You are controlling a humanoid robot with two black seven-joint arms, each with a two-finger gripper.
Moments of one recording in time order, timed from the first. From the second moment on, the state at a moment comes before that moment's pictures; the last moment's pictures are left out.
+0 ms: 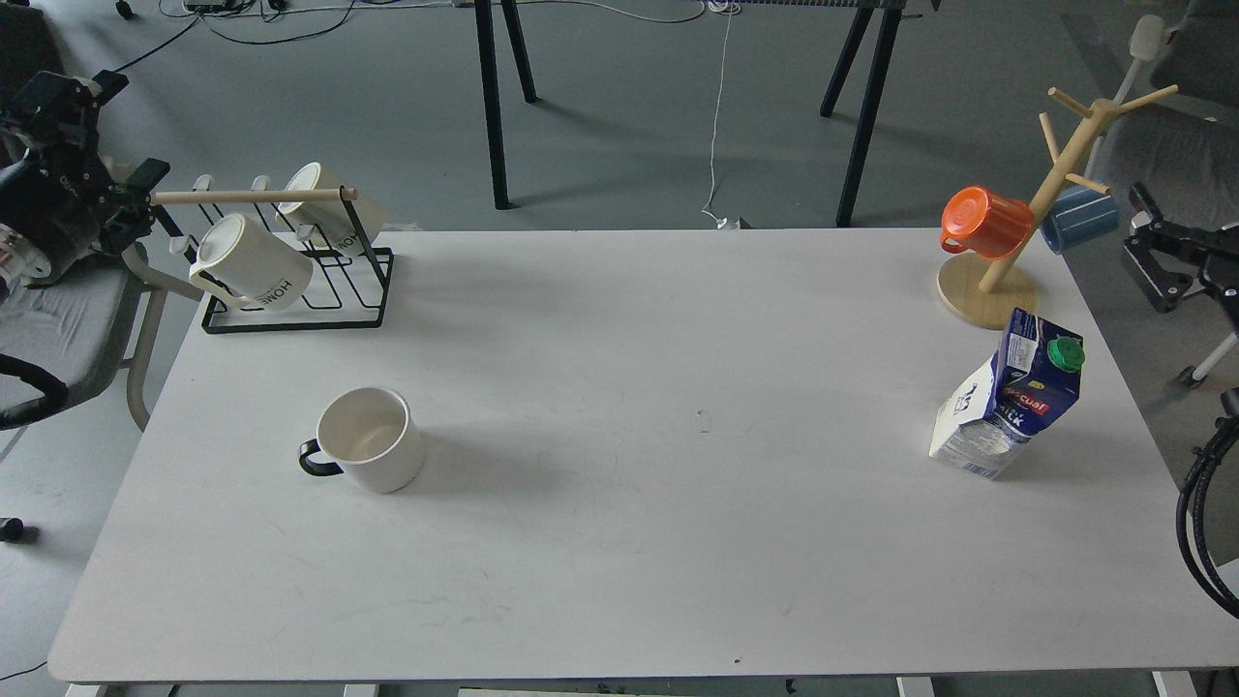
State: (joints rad) left arm -0.76 0.72 -0.48 -0.47 0.30 -0.49 -0.49; right arm 0.29 -0.85 0.98 1.26 0.69 0.49 0.10
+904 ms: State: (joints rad) left arm -0.91 0.74 -0.47 -0.43 0.77 -0.49 -0.49; right arm 0.29 -0.85 0.99 1.26 0.69 0.49 0.10
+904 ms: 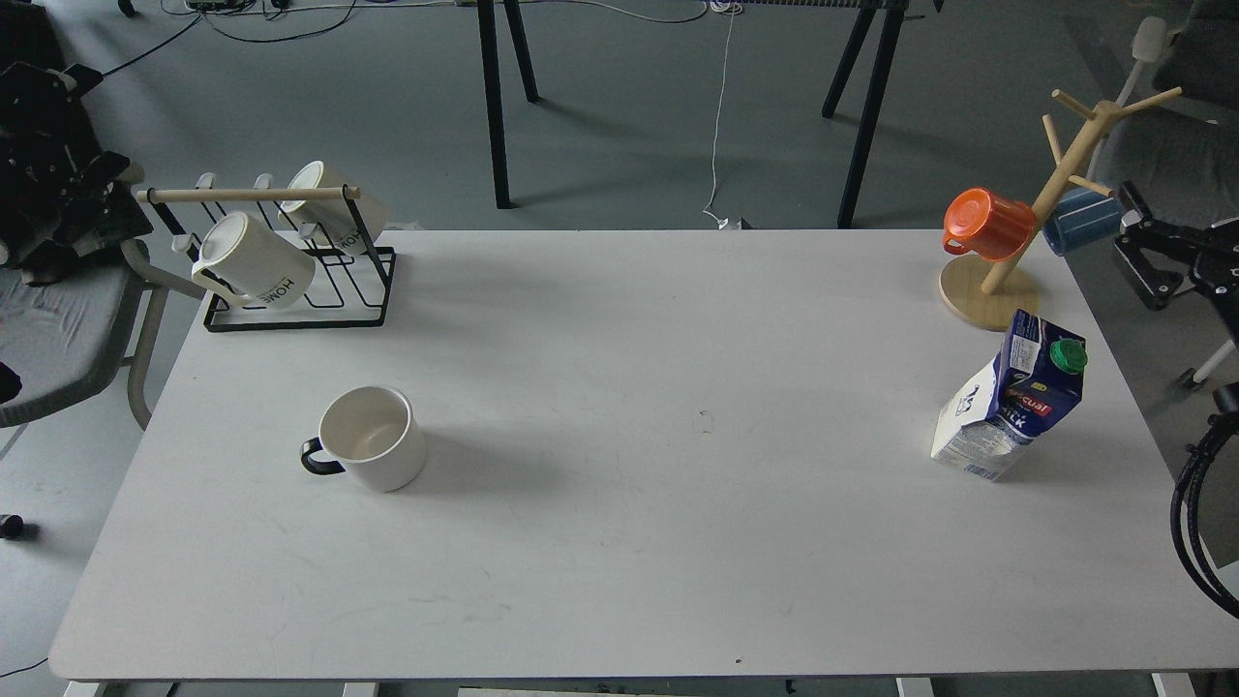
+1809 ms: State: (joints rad) left arm -0.80 0.80 -0.28 -0.90 1.93 -0.49 -0.49; right arm 0.28 -0.85 1.00 1.26 0.69 0.49 0.11
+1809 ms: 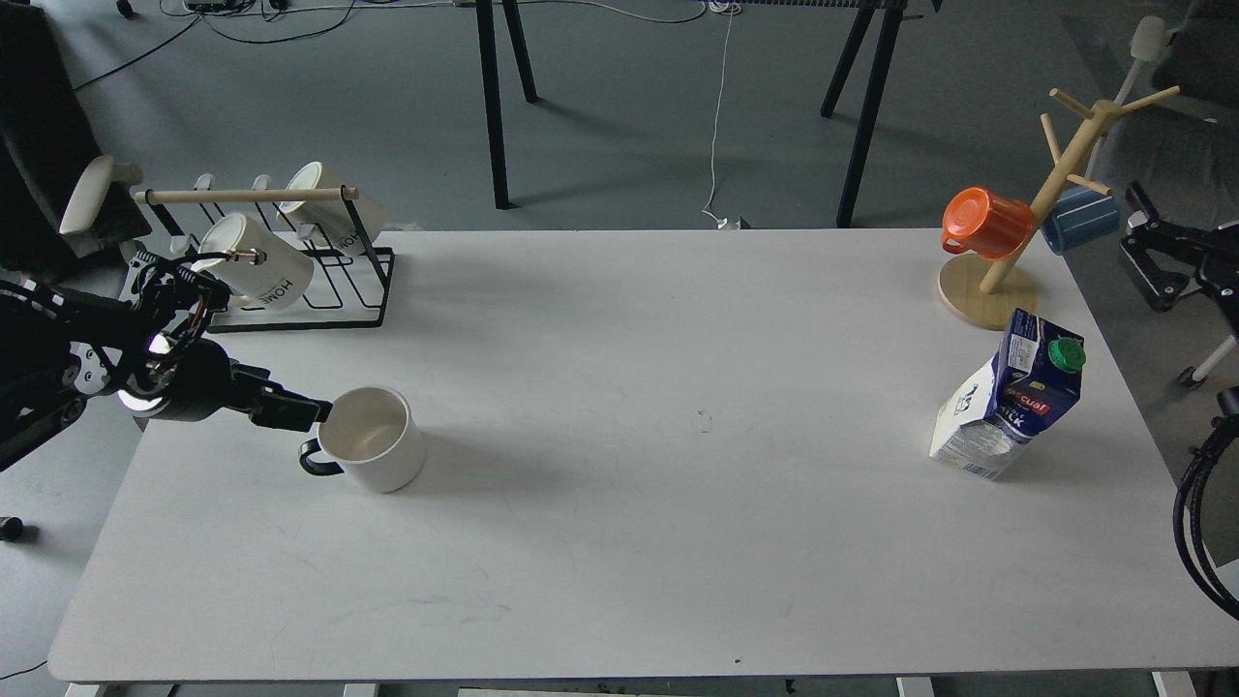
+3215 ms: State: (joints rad) left arm -0.75 0.64 -0.27 -0.78 1.93 -0.35 -0.49; right arm 0.27 -0.85 1.00 1.25 0.69 0.49 0.11
